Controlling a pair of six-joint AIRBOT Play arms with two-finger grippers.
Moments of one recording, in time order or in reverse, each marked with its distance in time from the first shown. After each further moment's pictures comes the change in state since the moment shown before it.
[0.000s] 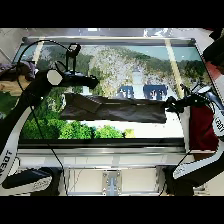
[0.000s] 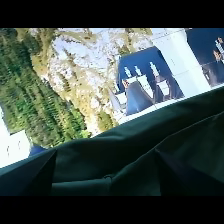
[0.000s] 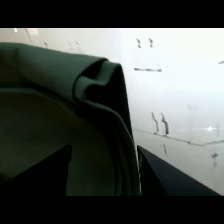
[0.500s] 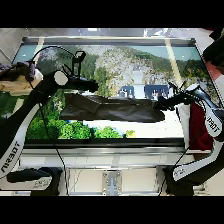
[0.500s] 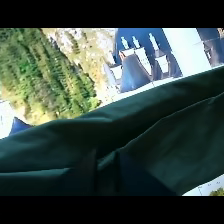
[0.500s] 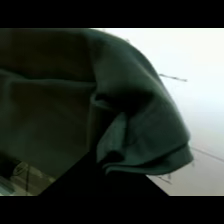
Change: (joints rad) left arm -0.002 -0.098 0.000 -0.090 -0.048 0.003; right arm 0.143 0.009 0.005 0.072 0.022 -0.014
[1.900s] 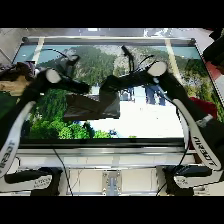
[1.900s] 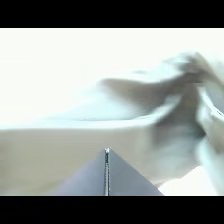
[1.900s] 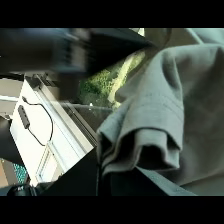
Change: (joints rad) left arm 0.183 0.096 0.000 0.125 -0.184 0.000; right arm 0.740 0.172 0.262 0.295 -0.311 0.198
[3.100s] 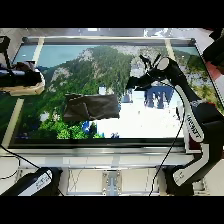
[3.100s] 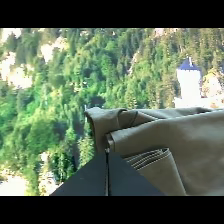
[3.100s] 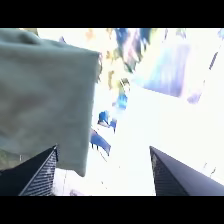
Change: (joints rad) left arm 0.333 0.242 -0.001 0.016 -0.097 -0.006; right arm -0.342 -0.235 0.134 -0.381 0.278 0.097
